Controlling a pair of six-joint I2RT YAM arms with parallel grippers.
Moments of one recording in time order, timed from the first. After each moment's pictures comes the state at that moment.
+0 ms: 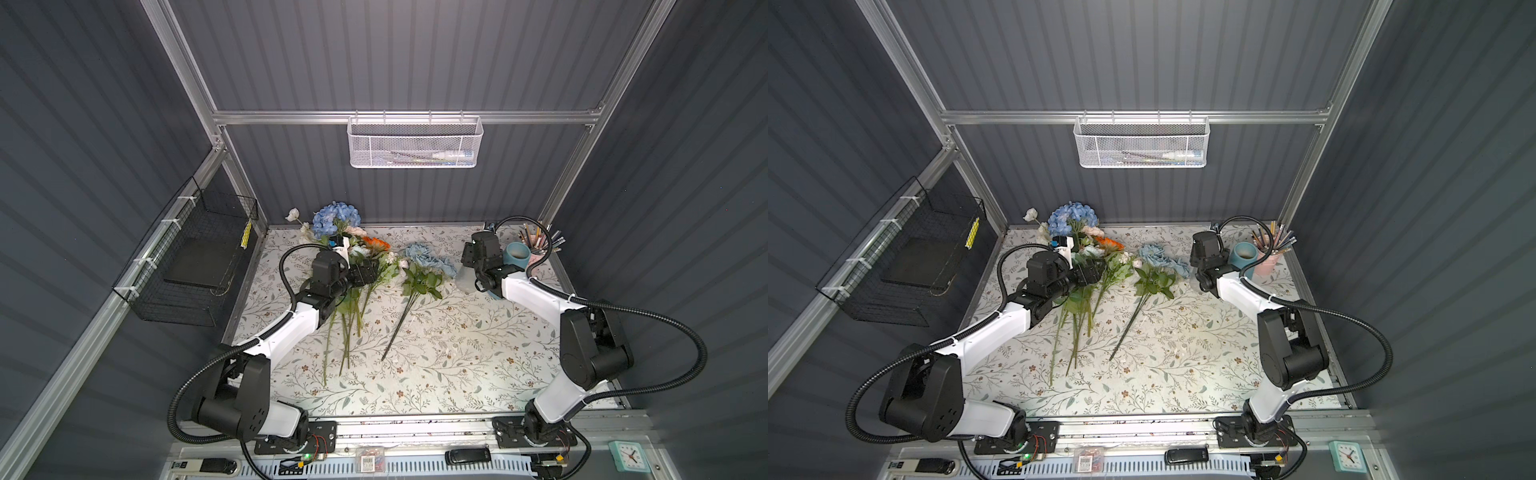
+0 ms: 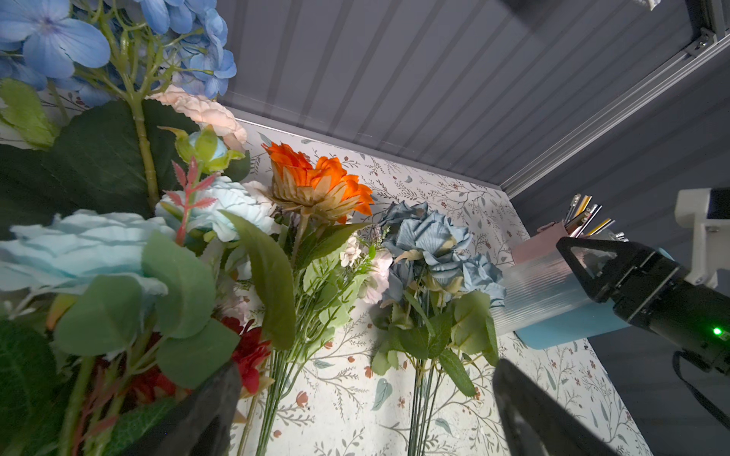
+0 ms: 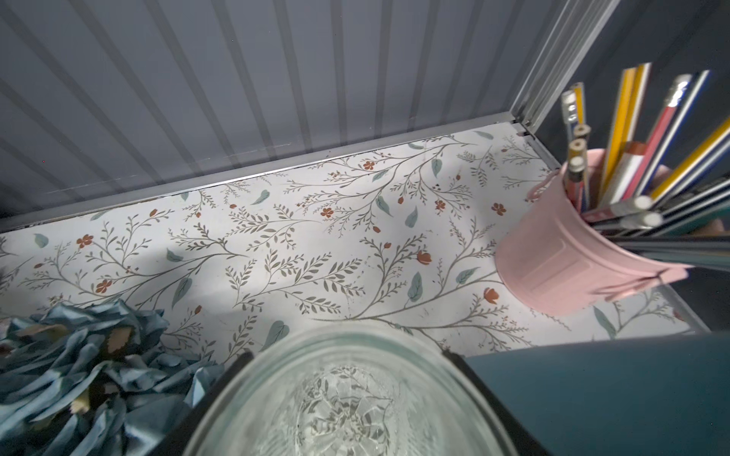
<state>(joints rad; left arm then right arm) -0.37 1.42 0.87 0.15 0.20 -0.48 0.34 1.68 1.12 0.01 0.46 0.30</state>
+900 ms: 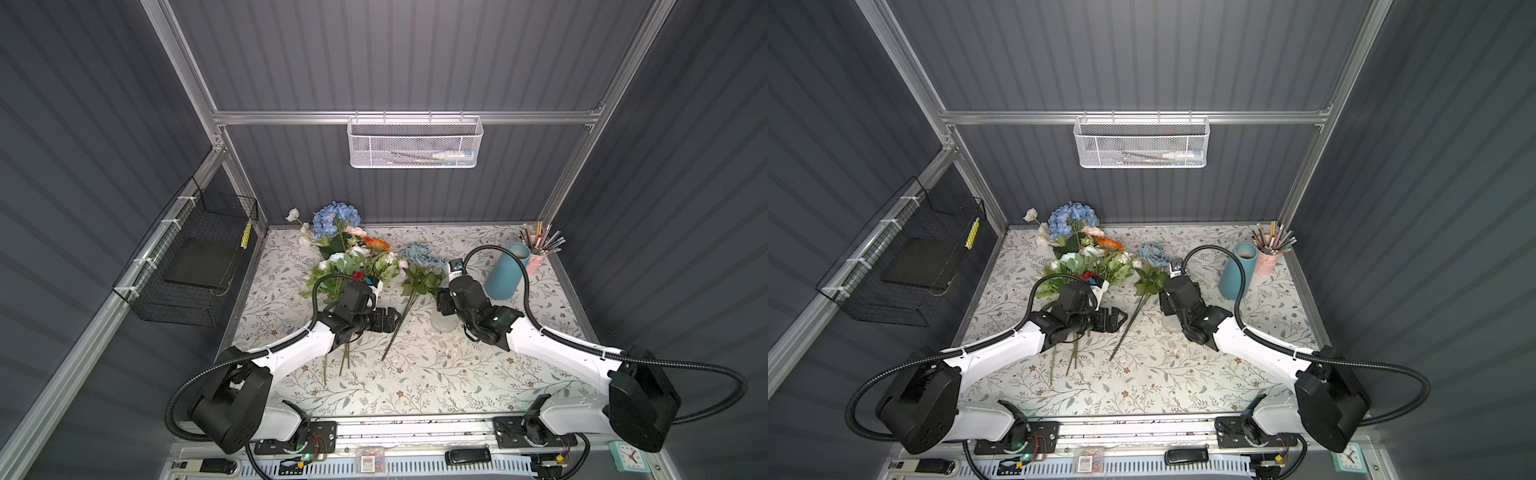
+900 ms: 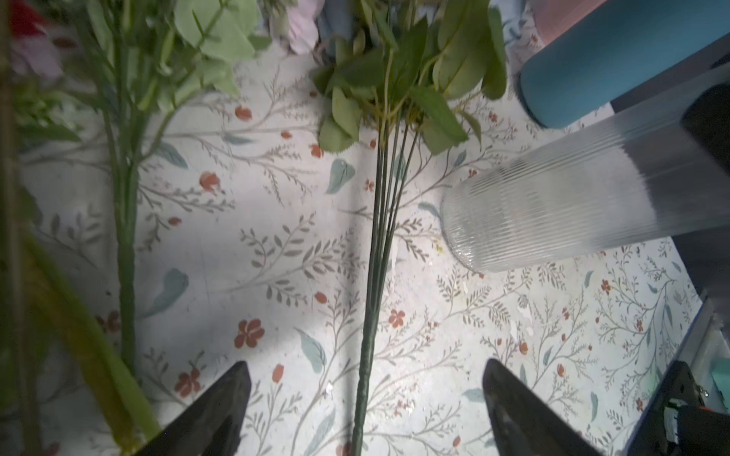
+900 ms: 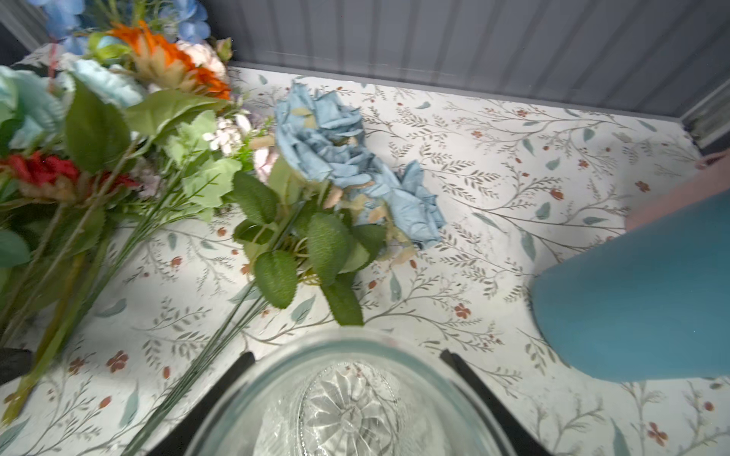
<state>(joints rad) -0.65 1.39 0.73 -0.13 0.20 -0.40 0.75 1.33 0.82 -0.10 0.45 0.28</state>
